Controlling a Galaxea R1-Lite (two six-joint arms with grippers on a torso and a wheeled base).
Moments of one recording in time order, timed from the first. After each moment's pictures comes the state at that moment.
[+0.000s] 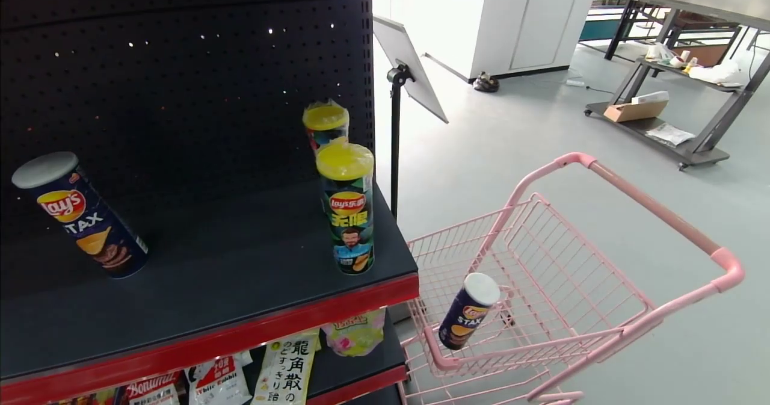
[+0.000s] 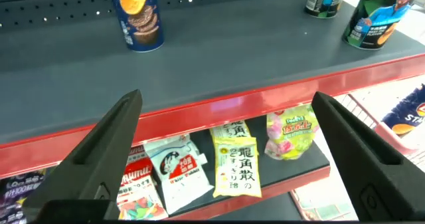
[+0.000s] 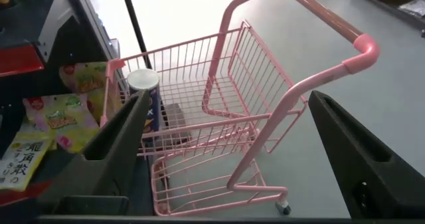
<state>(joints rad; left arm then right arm) 0.00 0.00 0.00 0.00 0.01 0.00 0.00 0.00 0.00 0.00 -0.02 0.00</state>
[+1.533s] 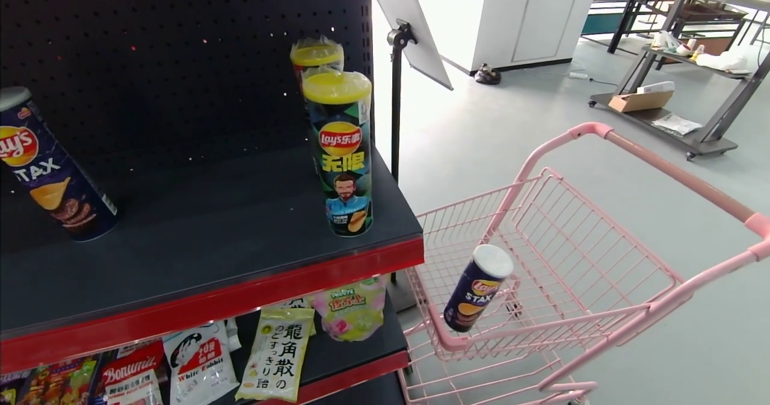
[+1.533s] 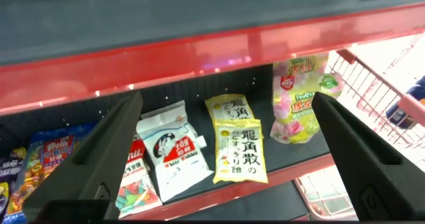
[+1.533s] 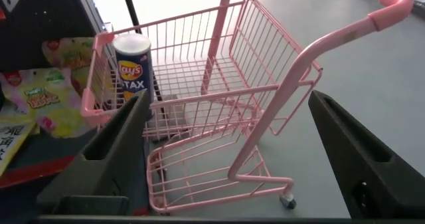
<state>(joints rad) 0.00 0.00 0.00 0.00 0.01 0.00 0.00 0.00 0.00 0.00 -0.02 0.00</state>
